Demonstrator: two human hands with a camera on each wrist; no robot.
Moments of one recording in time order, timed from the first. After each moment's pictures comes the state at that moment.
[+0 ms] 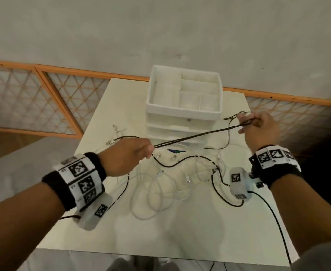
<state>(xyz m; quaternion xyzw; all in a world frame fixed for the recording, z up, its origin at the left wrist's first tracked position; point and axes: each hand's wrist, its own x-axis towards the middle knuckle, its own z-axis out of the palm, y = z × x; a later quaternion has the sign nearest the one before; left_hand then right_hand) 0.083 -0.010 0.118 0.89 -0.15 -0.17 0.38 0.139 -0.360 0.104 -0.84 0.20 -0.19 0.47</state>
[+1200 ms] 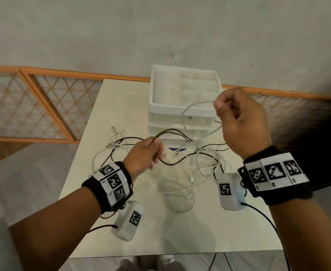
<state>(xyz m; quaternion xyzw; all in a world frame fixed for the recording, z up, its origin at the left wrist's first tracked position) 0.088 -0.027 0.076 0.74 0.02 -0.18 0.65 0.076 -0.247 0.176 -0.87 -0.08 -0.26 0.42</state>
